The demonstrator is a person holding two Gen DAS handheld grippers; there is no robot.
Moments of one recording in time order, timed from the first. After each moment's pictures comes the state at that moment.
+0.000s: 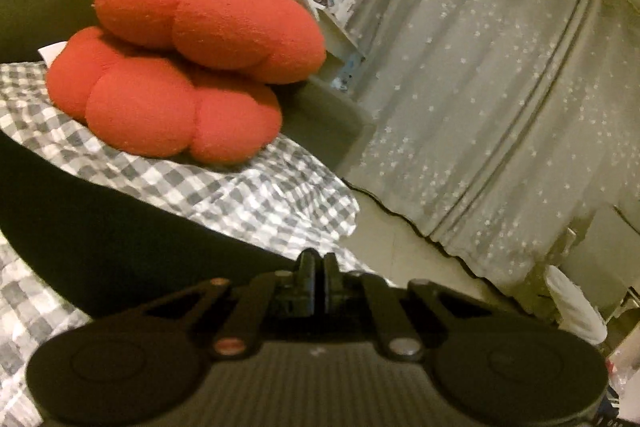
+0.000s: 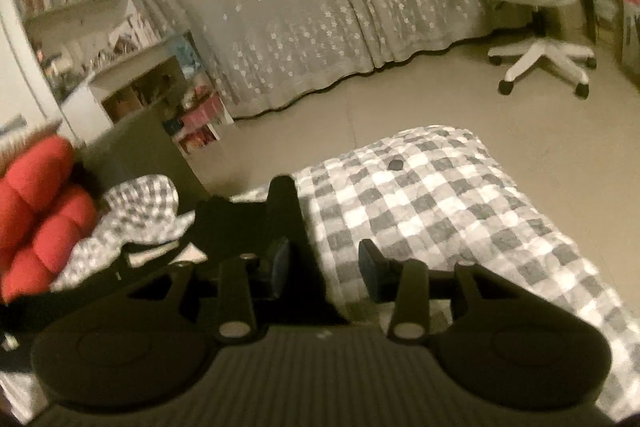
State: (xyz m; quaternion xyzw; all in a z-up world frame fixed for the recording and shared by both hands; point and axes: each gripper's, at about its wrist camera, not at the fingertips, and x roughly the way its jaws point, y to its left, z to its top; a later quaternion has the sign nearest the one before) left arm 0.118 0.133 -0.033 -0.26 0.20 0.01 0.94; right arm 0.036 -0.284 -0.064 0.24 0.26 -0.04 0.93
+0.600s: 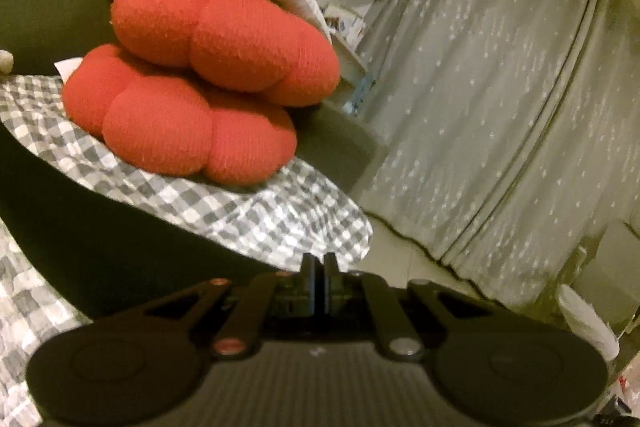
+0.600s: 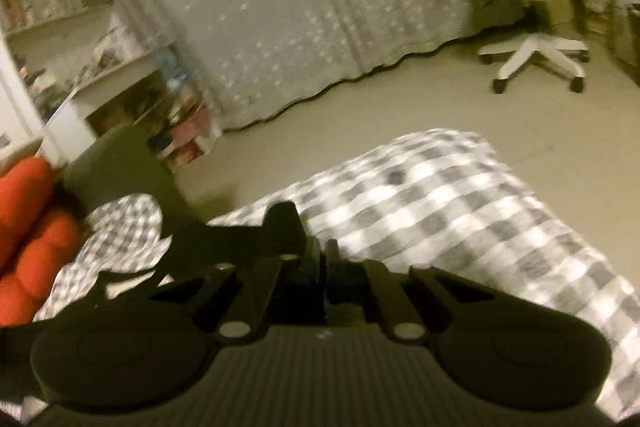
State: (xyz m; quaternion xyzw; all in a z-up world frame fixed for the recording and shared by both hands) left arm 0.109 0.135 -0.035 -0.26 0.15 0.03 0.95; right arm 0.053 -0.288 -0.073 0.23 0.24 -0.09 0.94
